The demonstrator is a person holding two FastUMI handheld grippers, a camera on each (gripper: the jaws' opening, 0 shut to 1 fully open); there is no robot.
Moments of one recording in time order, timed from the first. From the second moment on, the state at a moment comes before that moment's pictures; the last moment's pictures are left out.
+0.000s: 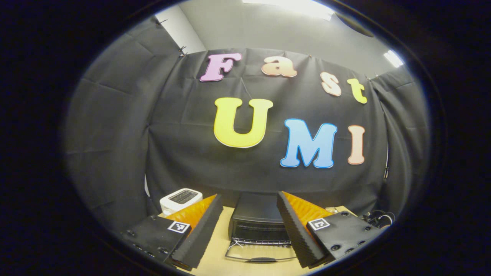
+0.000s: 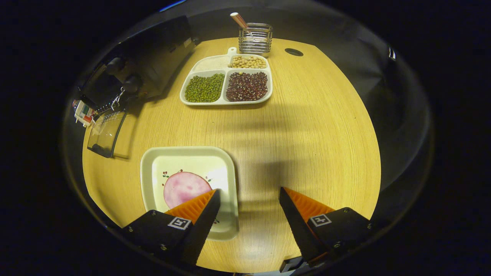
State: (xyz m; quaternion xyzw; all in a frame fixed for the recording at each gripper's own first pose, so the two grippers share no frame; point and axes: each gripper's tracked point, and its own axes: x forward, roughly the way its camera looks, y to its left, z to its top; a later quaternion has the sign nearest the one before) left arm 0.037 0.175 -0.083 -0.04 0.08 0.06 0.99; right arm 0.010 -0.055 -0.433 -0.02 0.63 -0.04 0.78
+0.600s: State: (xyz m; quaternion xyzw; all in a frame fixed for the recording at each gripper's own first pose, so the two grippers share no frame) left arm 0.033 0.150 -0.083 -0.04 0.08 0.04 1.00; right arm 0.017 -0.036 -0.435 0.05 0.66 0.03 0.75
